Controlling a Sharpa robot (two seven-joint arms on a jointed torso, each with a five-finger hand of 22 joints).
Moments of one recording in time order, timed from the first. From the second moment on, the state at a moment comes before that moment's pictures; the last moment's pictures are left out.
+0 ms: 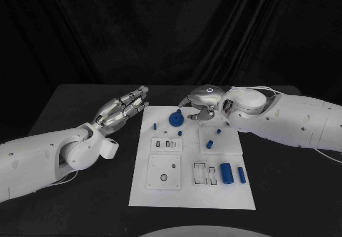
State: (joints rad) left arm 1.23 -0.93 -0.21 1.49 -0.14 0.08 0.67; left_hand 1.51 0.25 -0.16 0.27 0.62 0.35 0.02 0.05 0.04 0.04 -0.03 0.02 0.01 0.01 0.05 0.01 0.00 0.16 0.02 0.17 0.01 0.01; right arm 1.39 -0.64 -0.21 1.35 -1.71 -0.25 0.04; right_hand 1.30 -0.11 0.34 0.04 0.41 0.72 0.10 0.07 0.12 1.46 0.02 1.57 1.31 1.47 -0.04 1.55 1.31 0.08 1.38 0.07 1.26 1.31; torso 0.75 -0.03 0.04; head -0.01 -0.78
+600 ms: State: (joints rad) left arm 1.23 -0.93 -0.21 1.49 -0.14 0.09 0.67; left_hand 1.51 0.25 -0.16 0.26 0.62 0.35 0.02 0.05 0.04 0.04 -0.03 0.02 0.01 0.01 0.05 0.01 0.00 0.16 0.02 0.17 0.01 0.01; right arm 1.39 -0.60 -0.21 1.30 -1.71 -0.18 0.03; right_hand 1.31 -0.10 0.37 0.00 0.46 0.49 0.07 0.05 0.06 1.47 0.00 1.57 1.31 1.47 -0.06 1.54 1.31 0.08 1.36 0.05 1.23 1.31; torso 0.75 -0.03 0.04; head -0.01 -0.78
